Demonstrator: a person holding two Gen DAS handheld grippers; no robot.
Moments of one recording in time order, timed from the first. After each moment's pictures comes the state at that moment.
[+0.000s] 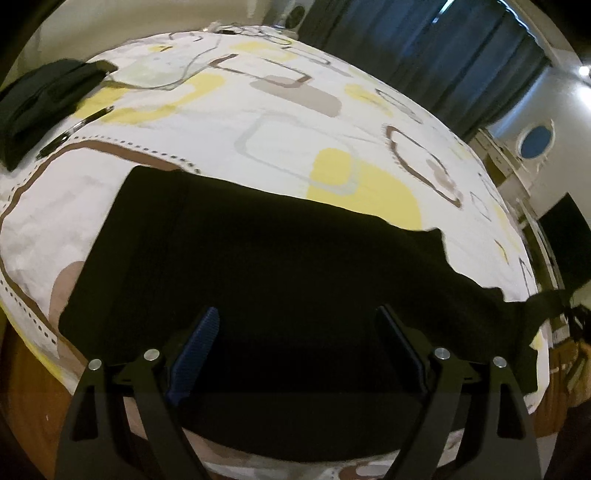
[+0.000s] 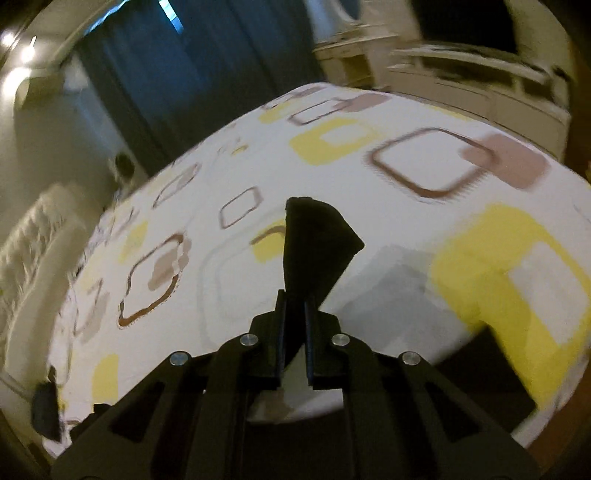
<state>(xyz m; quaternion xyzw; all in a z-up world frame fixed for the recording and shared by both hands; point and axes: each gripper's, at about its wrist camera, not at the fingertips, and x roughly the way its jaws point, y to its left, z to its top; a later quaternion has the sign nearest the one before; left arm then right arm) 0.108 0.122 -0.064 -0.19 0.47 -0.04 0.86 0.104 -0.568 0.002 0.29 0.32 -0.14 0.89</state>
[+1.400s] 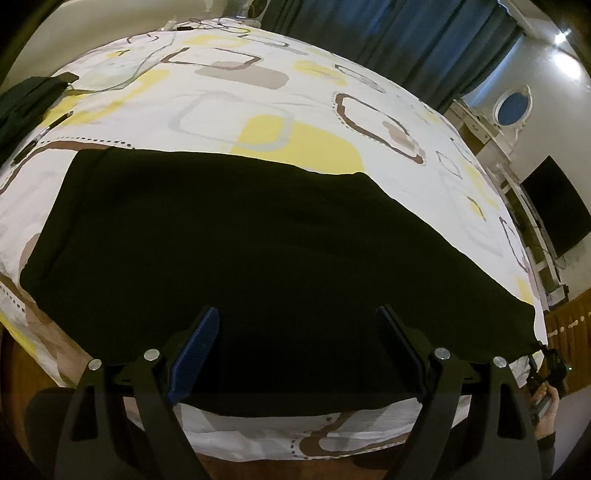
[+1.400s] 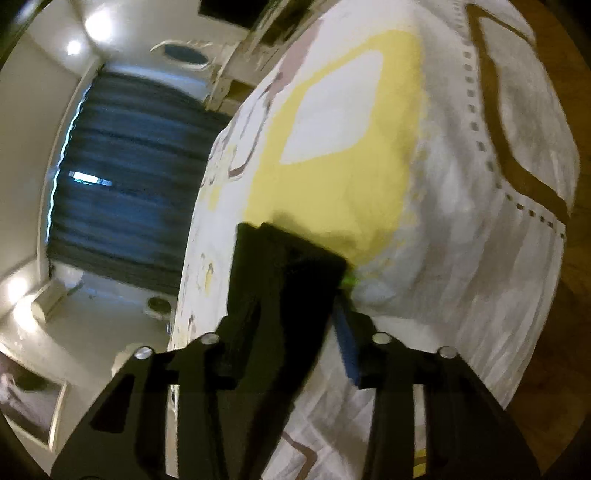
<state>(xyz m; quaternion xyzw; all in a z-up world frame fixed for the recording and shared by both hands) 0.084 0.056 -0.065 -0.16 0.48 -0.08 0.86 -0.052 -0.658 -0.155 0.59 0.20 -0.16 0.77</state>
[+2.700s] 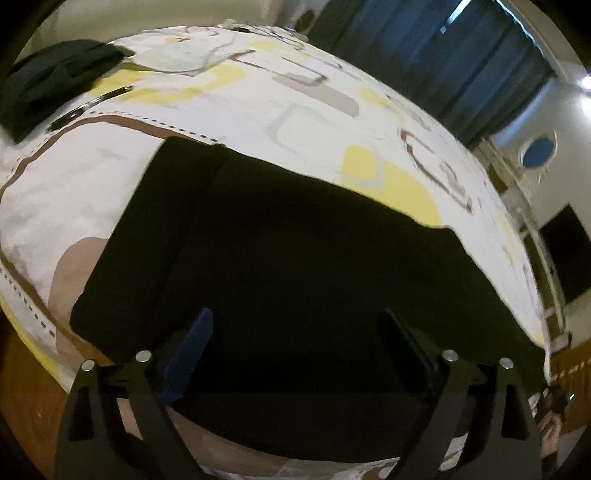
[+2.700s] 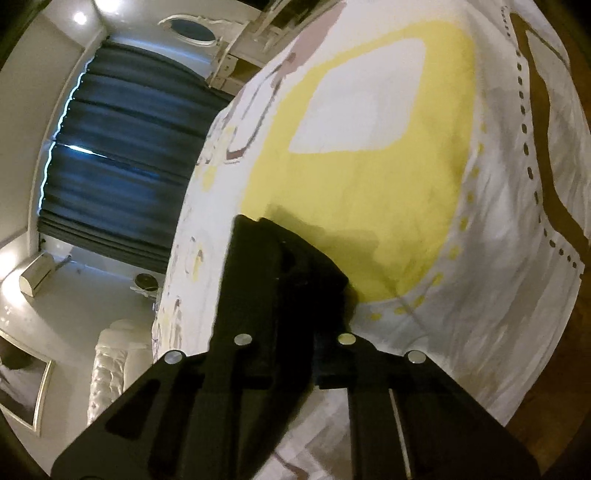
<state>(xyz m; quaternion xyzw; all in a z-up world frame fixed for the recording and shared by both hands) 0.100 0.147 -0.096 -0.19 0.46 -0.03 0.87 -0.028 -0.673 -0.155 0.57 0.22 -0.15 0.78</state>
